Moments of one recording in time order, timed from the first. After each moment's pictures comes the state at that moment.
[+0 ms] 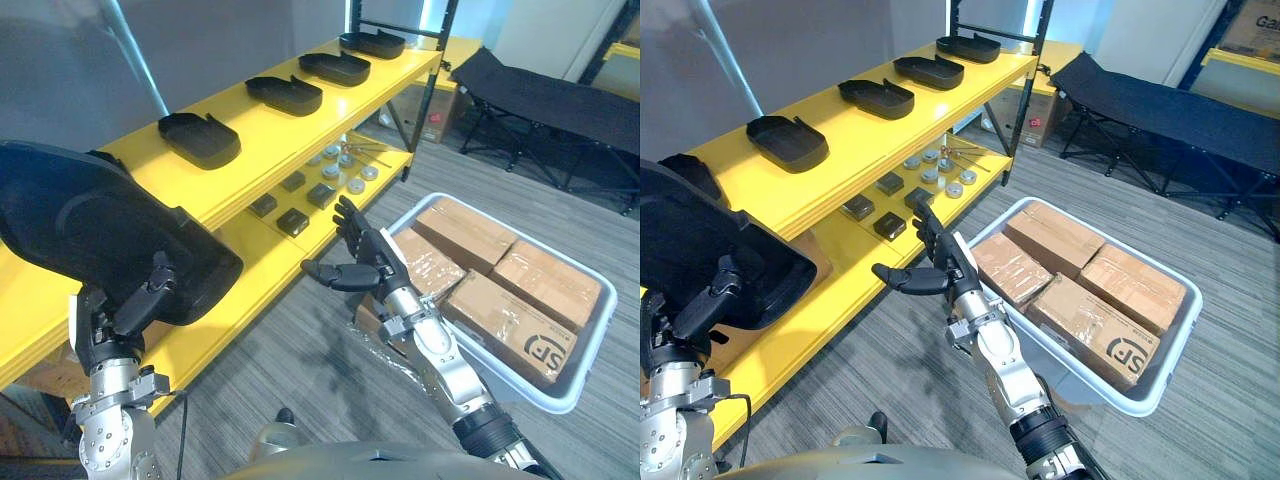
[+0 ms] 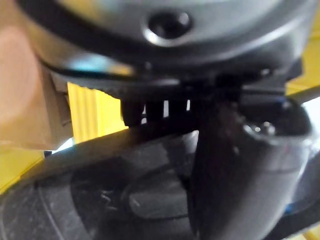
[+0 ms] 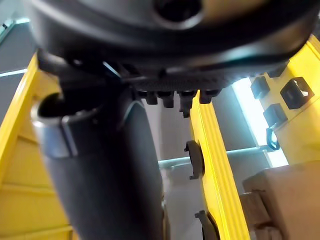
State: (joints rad) left arm 0.45 0.06 0.37 -0.24 -0.38 -0.26 -0.04; right arm -0.06 -0.18 0.38 0.11 0.28 -0.19 0.06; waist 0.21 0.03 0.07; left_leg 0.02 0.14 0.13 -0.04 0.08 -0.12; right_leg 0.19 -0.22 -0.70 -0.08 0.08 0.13
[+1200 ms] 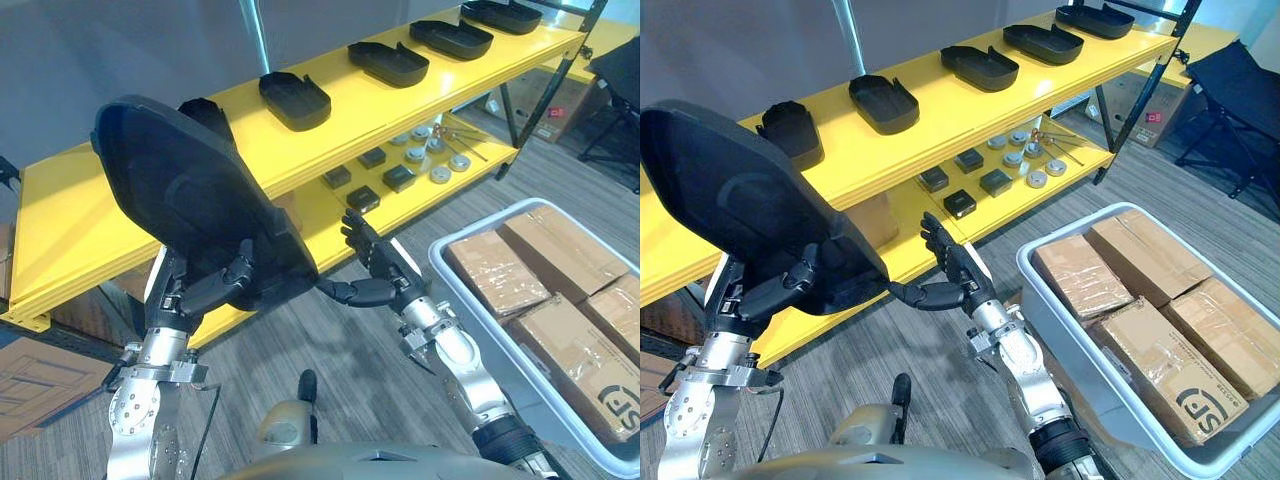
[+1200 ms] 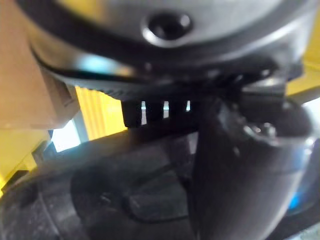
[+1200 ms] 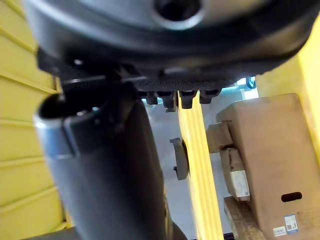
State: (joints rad) left arm 0.37 0.19 0.19 -0.25 -0.39 -0.31 -0.30; right arm 0.00 -0.23 0.28 0.11 0.26 -0.29 0.21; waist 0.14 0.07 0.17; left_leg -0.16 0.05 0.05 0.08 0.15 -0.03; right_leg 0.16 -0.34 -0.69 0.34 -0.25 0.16
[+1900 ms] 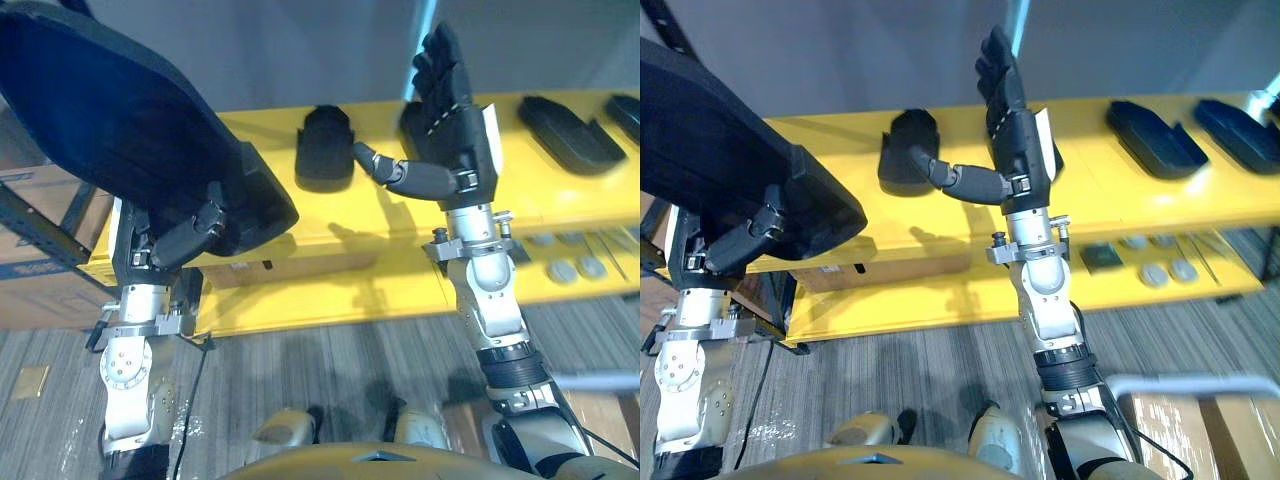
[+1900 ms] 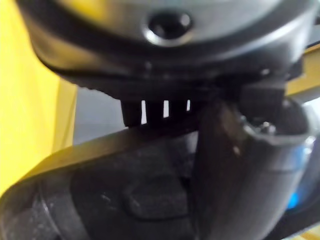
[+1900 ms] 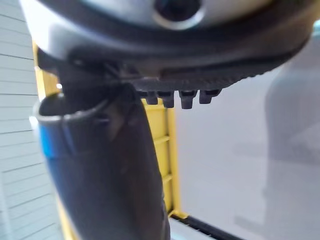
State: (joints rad) left arm 0.20 0.20 0.24 -0.23 -0.39 -0.32 -0.18; right arm -0.34 -0.28 0.09 -0.06 0.25 -0.46 0.02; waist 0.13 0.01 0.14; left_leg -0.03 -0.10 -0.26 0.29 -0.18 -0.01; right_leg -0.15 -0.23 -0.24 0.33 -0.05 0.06
